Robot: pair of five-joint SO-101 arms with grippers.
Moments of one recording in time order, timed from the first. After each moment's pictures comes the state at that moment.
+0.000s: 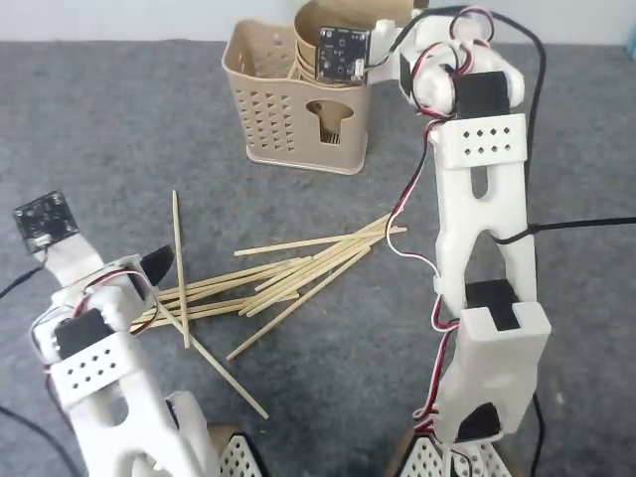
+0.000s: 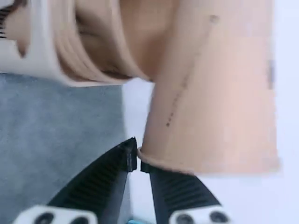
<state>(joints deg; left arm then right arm) -37.0 -52.4 66.7 54.0 4.6 -11.9 22.4 -50.9 63.8 80.7</state>
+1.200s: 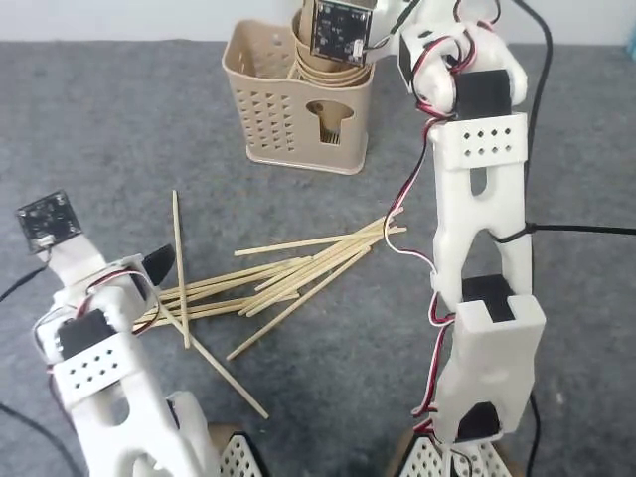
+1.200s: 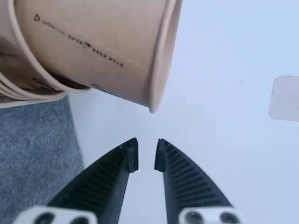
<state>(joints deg) -36.7 -52.4 67.9 52.1 4.4 -12.2 25.2 -59.3 59.7 79.1</state>
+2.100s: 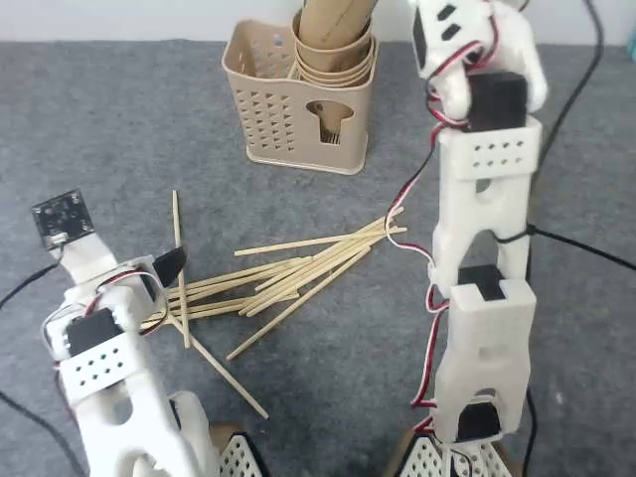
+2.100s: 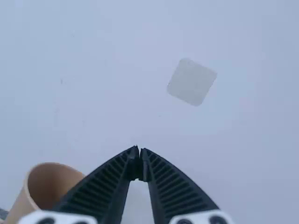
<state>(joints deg) -34.1 -52.4 69.1 51.8 4.4 -12.0 34.1 -80.6 49.1 17.0</state>
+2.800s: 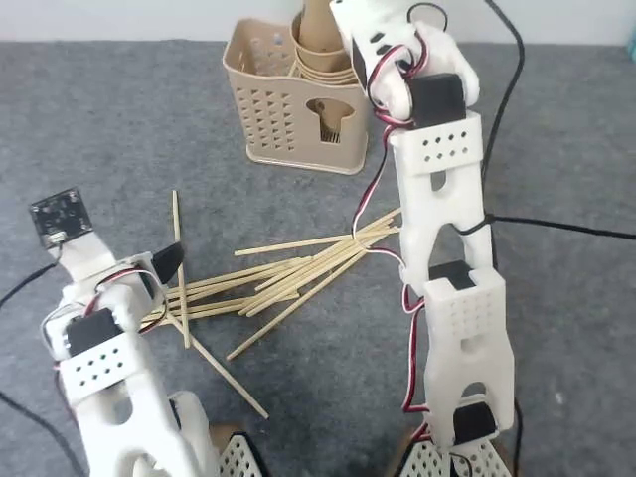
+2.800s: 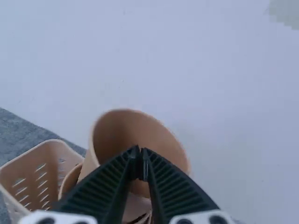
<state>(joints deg) -34.1 -52.4 69.1 50.1 4.4 -19.3 40.8 -81.2 62.2 12.7</state>
